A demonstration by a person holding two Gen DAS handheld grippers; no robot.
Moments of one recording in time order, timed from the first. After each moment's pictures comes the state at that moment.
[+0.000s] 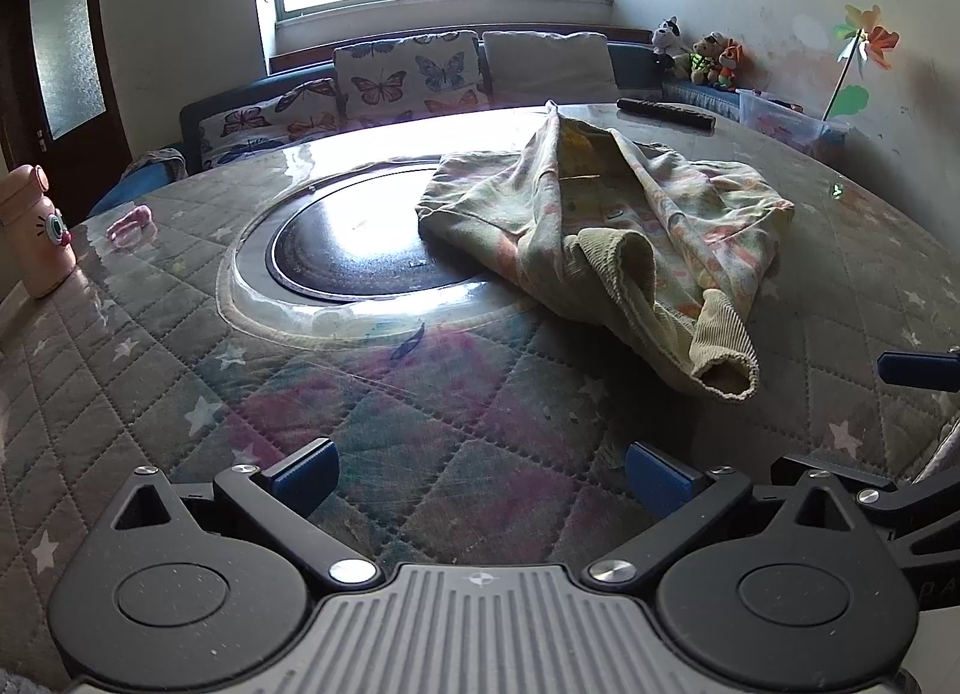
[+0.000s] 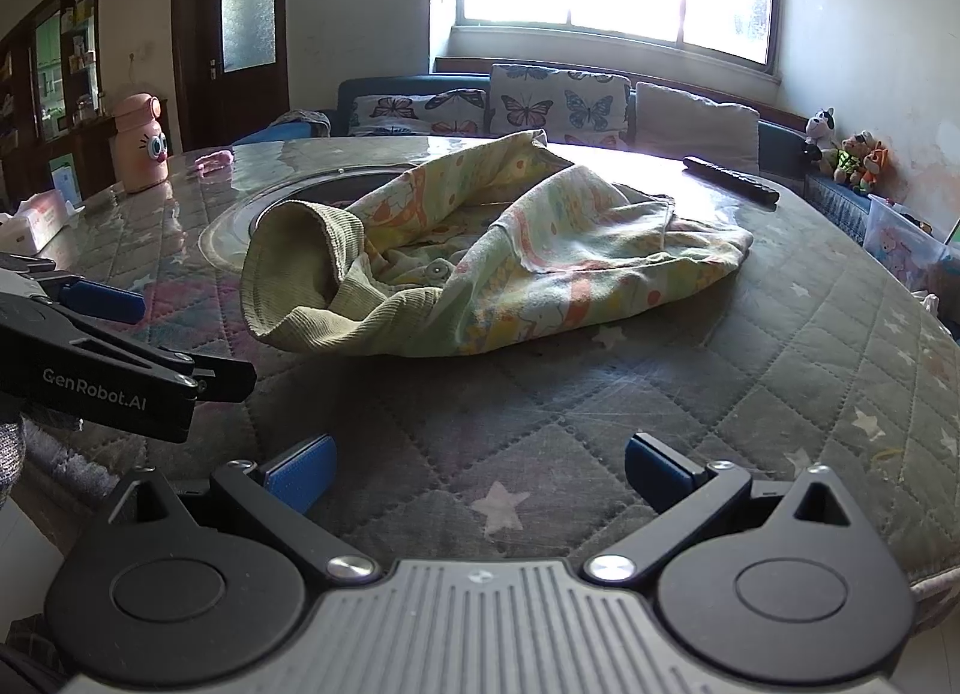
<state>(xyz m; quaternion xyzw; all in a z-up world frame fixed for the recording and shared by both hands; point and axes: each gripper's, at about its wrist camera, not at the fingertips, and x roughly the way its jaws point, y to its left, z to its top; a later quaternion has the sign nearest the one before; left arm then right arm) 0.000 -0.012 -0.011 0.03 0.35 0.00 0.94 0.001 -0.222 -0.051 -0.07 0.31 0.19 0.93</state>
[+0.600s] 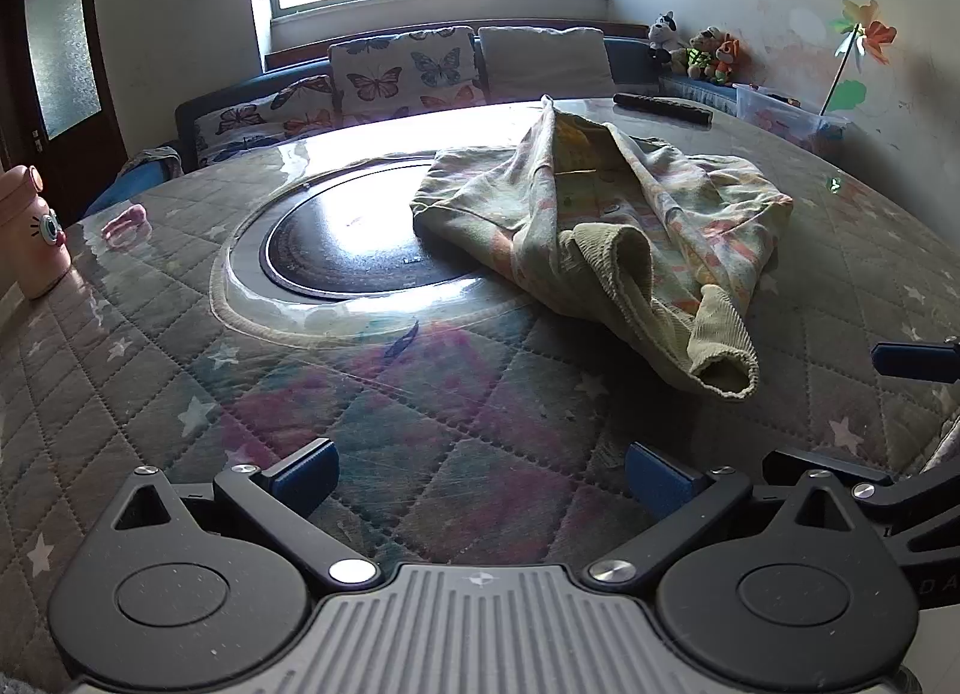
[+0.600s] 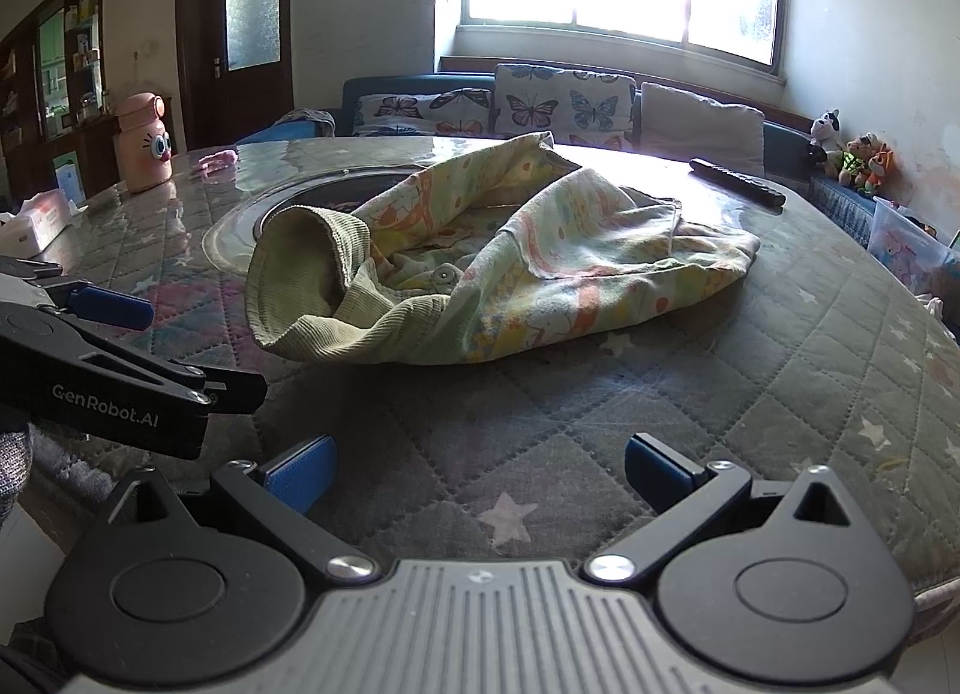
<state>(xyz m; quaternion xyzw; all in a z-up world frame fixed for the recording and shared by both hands) 0.004 -0.013 -0.012 0.04 0.36 -0.01 0.93 0.003 -0.220 -0.049 -0.08 0.31 0.19 0.93</state>
